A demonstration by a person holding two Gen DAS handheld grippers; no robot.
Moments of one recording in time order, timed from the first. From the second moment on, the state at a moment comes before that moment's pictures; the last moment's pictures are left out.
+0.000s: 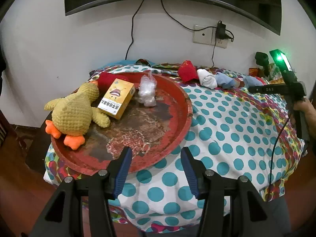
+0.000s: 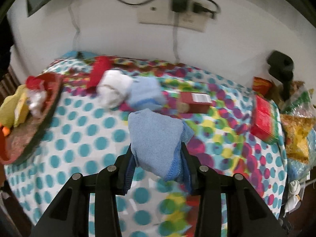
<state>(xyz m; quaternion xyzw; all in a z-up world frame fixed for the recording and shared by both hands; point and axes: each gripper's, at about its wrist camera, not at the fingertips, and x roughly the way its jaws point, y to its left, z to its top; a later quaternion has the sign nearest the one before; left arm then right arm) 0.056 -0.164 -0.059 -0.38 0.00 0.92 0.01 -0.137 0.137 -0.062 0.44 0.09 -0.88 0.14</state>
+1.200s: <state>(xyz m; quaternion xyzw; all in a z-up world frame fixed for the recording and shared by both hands) 0.061 -0.253 -0.049 -0.37 -0.10 0.92 -0.06 -0.097 -0.154 -0.087 0.47 0.17 -0.80 0.33</state>
